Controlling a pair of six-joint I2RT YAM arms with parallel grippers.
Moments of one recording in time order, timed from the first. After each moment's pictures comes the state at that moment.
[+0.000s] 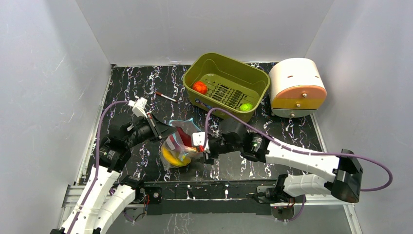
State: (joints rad) left arm -0.32 0.64 0.74 -0.47 0.51 -0.80; right arm 1.08 1.16 0.87 -0.11 -0.46 -0.44
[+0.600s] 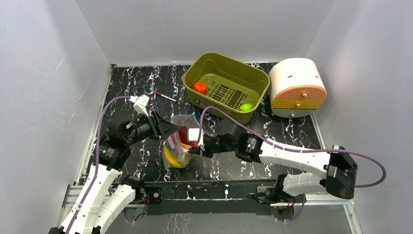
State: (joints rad) left arm -0.32 0.67 0.77 -0.46 0.56 -0.71; right arm 1.10 1.25 0.87 -0.02 -0.40 -0.40
